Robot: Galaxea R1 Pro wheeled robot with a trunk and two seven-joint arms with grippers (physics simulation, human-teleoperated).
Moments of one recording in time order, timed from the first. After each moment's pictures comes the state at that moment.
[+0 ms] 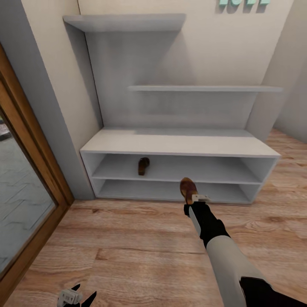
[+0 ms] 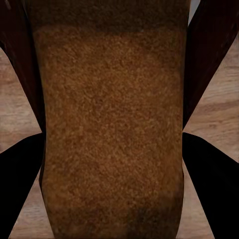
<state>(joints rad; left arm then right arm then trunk) -0.23 0.27 -0.13 -0.39 0.39 -0.45 -0.67 -0.83 0.17 -0.15 -0.66 0.16 0.61 -0.24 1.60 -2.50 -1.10</state>
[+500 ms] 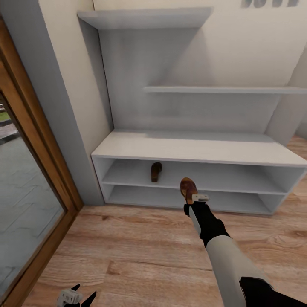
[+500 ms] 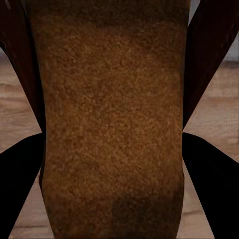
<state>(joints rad) -0.23 0.27 -0.13 -0.39 0.39 -0.45 -0.67 -0.83 0.17 -0.15 -0.67 0.16 0.61 -0.24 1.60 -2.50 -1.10</state>
